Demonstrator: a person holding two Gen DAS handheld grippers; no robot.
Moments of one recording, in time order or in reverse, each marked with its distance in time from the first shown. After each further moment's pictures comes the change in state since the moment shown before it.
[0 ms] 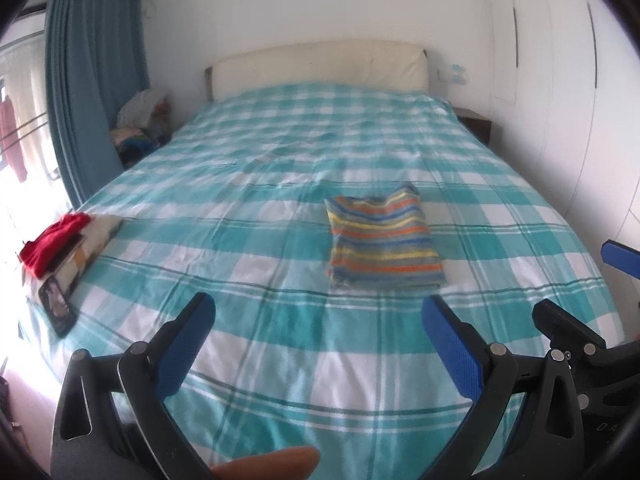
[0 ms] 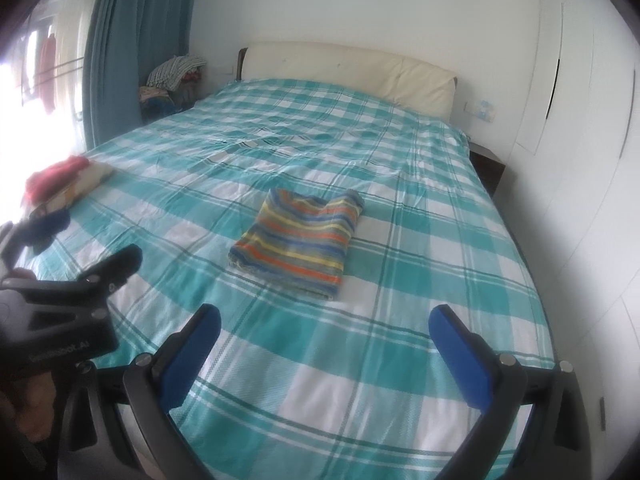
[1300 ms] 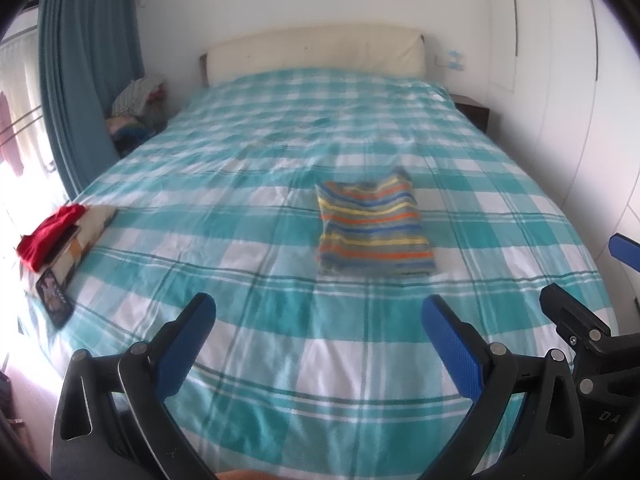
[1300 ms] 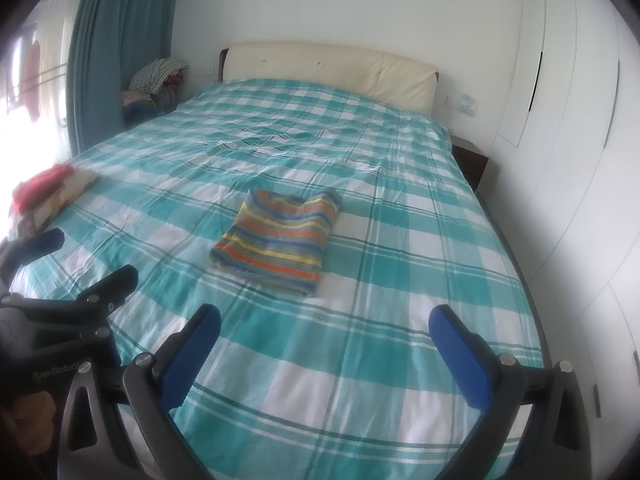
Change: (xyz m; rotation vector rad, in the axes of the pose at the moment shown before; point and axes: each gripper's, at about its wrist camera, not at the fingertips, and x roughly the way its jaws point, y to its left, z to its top) left arm 0.000 -0.013 0.001 -0.007 0.056 -0.010; right arm -0.004 -0.015 -0.001 0.034 0.015 -0.059
